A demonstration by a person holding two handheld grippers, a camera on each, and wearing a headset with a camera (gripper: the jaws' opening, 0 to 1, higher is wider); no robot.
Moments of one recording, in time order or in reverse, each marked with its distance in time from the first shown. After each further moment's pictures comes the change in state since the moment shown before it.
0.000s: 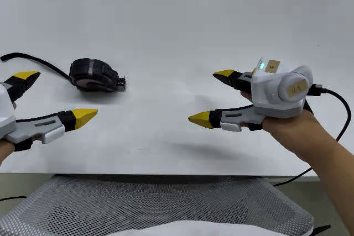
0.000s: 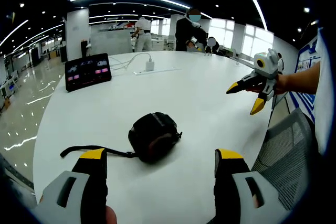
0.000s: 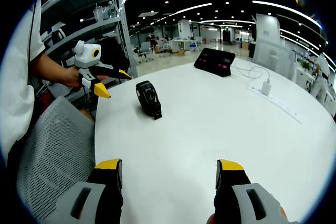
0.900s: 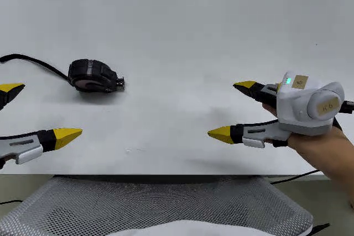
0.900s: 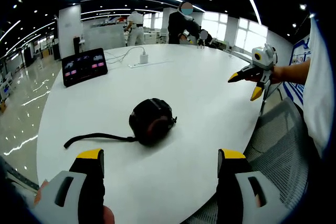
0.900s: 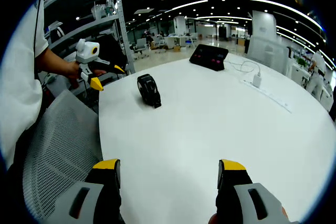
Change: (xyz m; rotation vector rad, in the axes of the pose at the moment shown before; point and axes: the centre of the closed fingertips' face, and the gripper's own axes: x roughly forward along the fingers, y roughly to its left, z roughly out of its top) left arm -0.028 0.001 -0.018 0.028 0.064 -0.049; right arm -0.039 0.008 -0.020 0.020 0.035 -0.035
